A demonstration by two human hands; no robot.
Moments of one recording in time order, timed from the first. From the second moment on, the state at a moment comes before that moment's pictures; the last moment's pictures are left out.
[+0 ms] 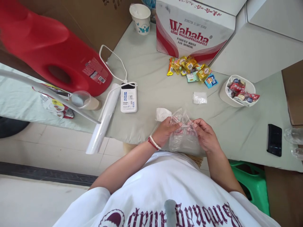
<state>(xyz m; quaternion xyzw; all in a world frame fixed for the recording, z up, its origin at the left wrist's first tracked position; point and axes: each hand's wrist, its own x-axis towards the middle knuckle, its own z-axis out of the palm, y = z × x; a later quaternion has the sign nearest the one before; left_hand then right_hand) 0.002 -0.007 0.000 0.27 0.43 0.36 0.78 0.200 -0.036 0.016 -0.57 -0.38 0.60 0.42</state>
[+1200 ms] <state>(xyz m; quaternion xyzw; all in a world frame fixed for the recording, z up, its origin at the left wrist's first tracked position) -0.043 -0.034 -0.016 0.41 0.54 0.27 0.69 0.213 0.042 -0.016 -0.63 -0.30 0.41 0.60</state>
